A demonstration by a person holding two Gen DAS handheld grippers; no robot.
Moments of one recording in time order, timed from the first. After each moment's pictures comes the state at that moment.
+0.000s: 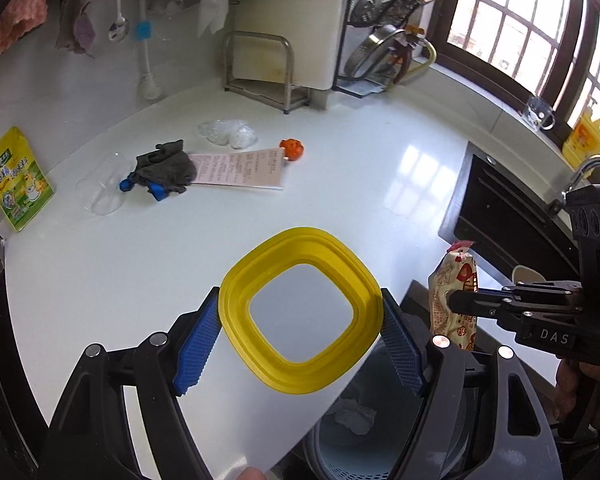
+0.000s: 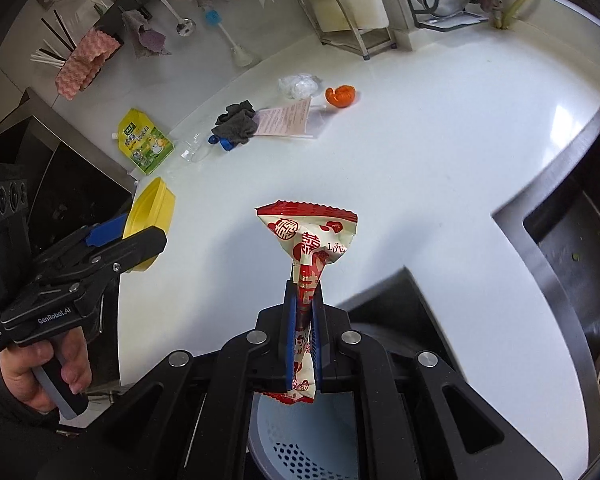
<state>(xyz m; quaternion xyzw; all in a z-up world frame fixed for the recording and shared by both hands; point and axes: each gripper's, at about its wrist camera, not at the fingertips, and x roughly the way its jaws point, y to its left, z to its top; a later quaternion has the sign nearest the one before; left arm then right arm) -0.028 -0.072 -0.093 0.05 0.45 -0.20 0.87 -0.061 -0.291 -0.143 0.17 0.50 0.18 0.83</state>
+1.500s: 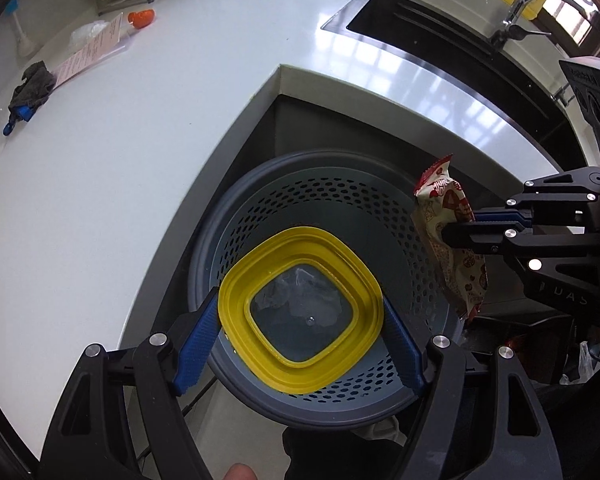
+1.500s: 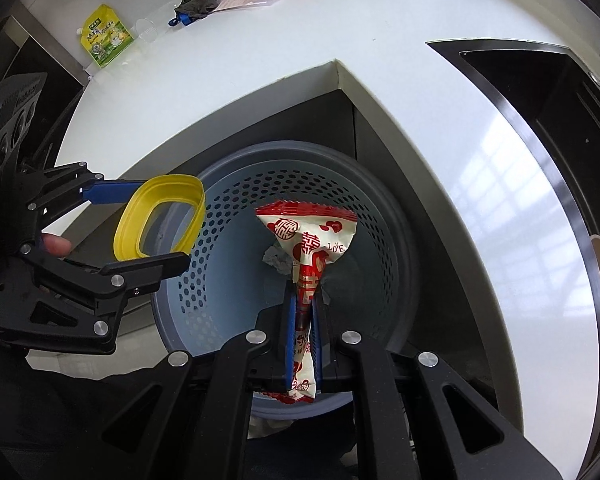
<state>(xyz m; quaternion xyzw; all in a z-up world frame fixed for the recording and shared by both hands) -0.128 -0.139 -0.212 0.17 0.56 -0.31 0.75 -0.167 -0.293 -0.221 0.05 0.59 0.13 0.79</state>
